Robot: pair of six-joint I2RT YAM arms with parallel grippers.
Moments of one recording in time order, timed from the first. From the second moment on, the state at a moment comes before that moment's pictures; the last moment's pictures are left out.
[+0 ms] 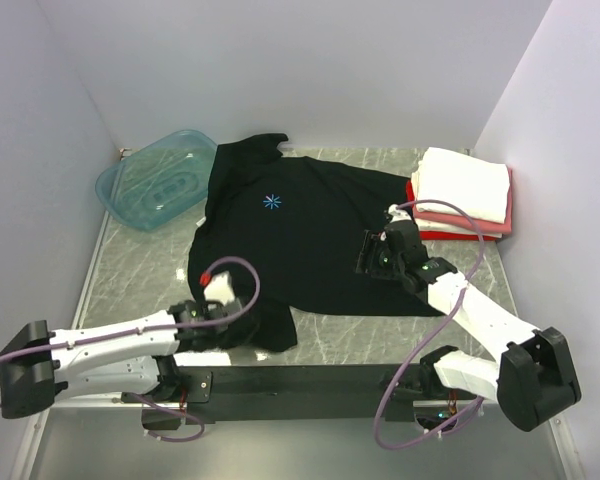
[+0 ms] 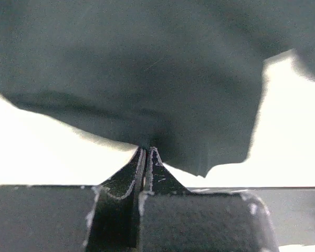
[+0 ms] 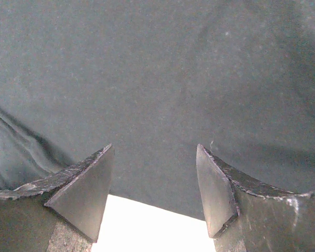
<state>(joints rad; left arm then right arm) -1.15 0.99 0.52 -0.74 -0.36 -1.42 0.41 1.12 0.64 -0.27 -0.02 0.54</state>
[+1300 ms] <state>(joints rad) -0.89 0.83 0.65 -0.41 -0.21 -0.74 0.14 1.07 0.55 -0.77 0.27 0.87</state>
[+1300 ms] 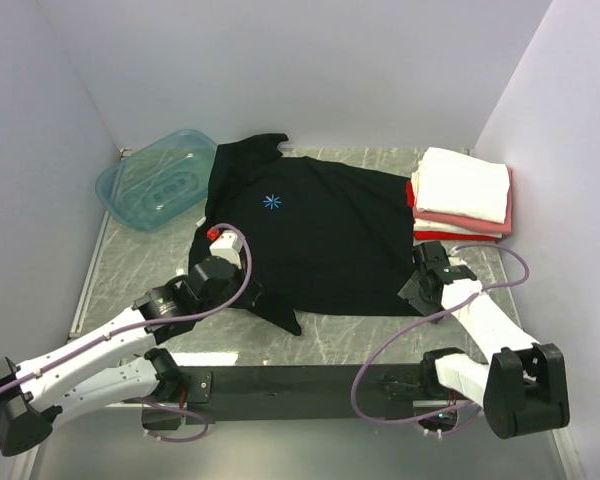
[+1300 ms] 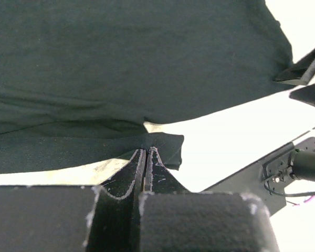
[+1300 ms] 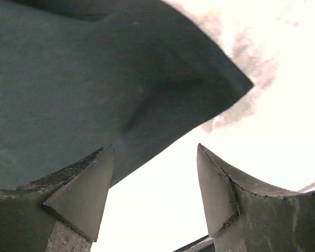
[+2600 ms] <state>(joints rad) -0.89 0.71 0.65 -0.43 -0.18 -0.75 0.13 1.14 0.53 -0.75 0.29 0.94</state>
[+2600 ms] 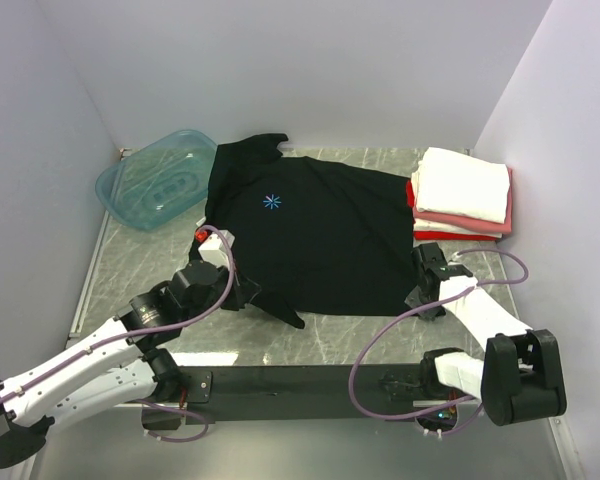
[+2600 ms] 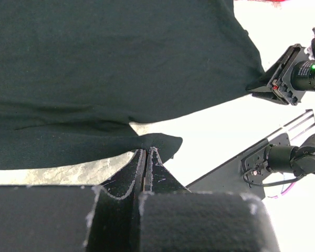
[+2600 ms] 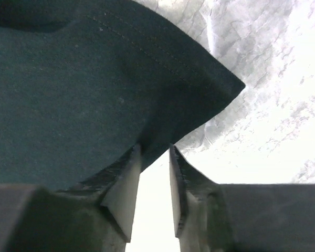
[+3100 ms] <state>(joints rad) -0.89 0.71 0.65 -0.43 -0.16 -0.75 0.13 1.14 0.52 -0.71 0.23 0.94</state>
